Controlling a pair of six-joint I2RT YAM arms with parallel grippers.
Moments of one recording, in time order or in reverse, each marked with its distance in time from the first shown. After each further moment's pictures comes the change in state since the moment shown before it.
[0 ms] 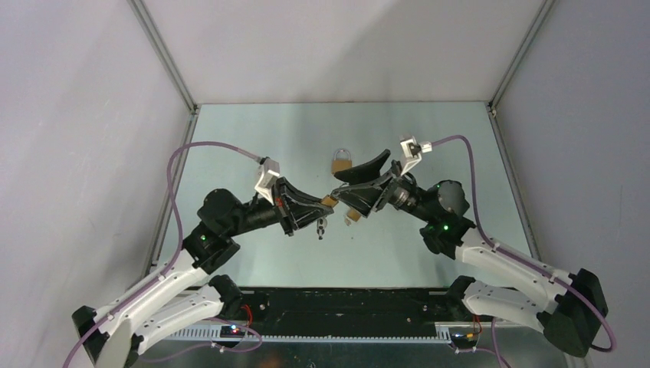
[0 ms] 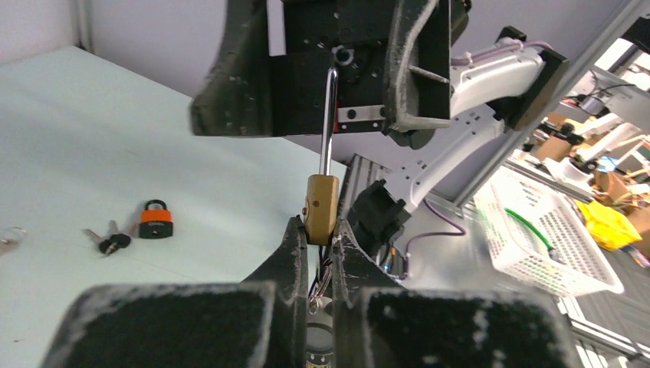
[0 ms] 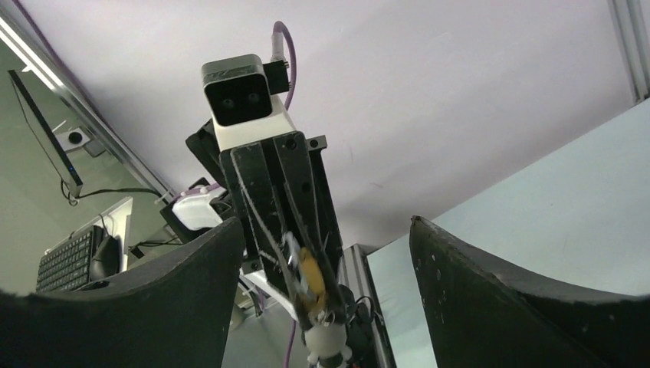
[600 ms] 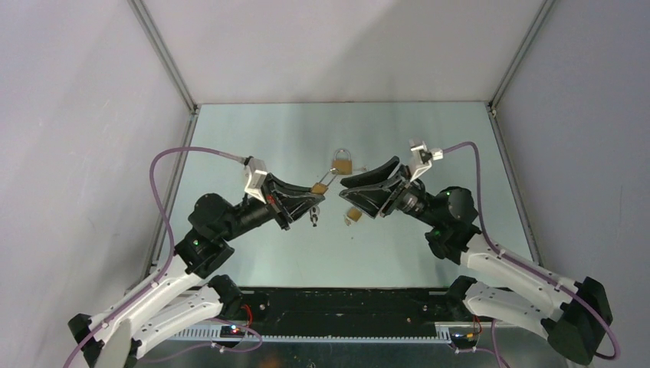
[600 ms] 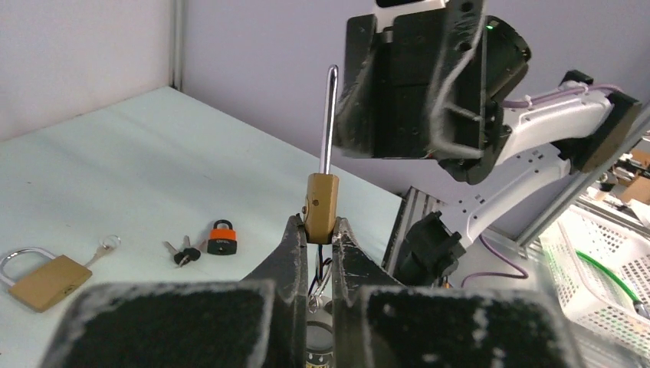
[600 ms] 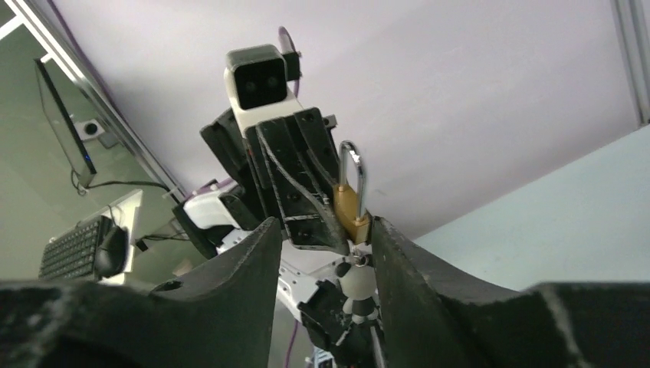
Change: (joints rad) left arm -0.005 -0.048 -0.002 -0.031 -0.144 0.078; right arm -0.003 -0.016 -0.045 0.069 -0.027 -0.014
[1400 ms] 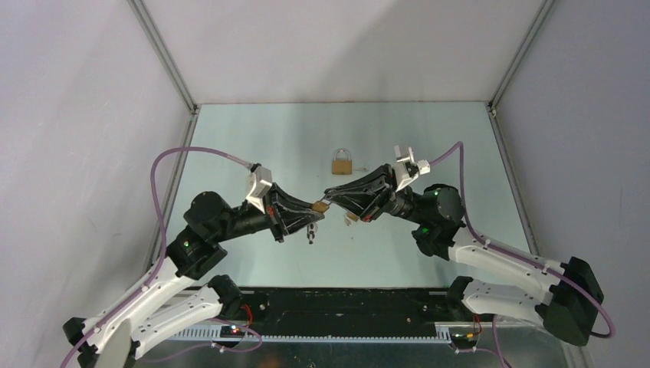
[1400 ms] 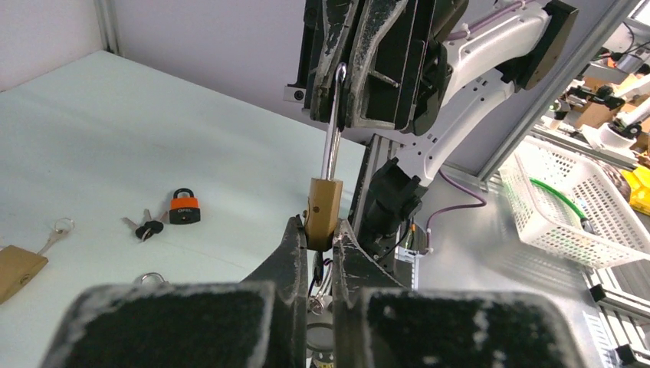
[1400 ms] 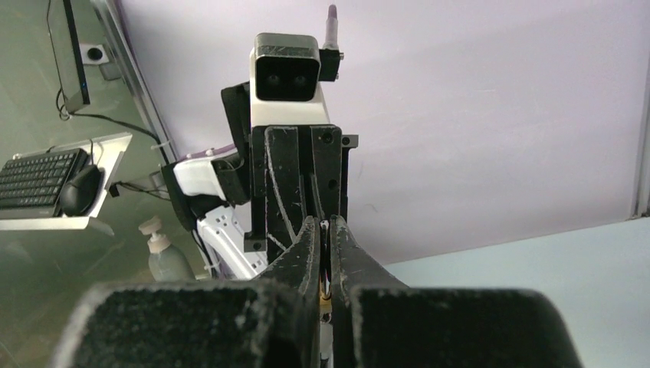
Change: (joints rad) left arm -0.017 -0.009 0.071 -0.166 0.154 0.051; right arm 0.100 0.098 0.064 0.076 -0.079 -0.248
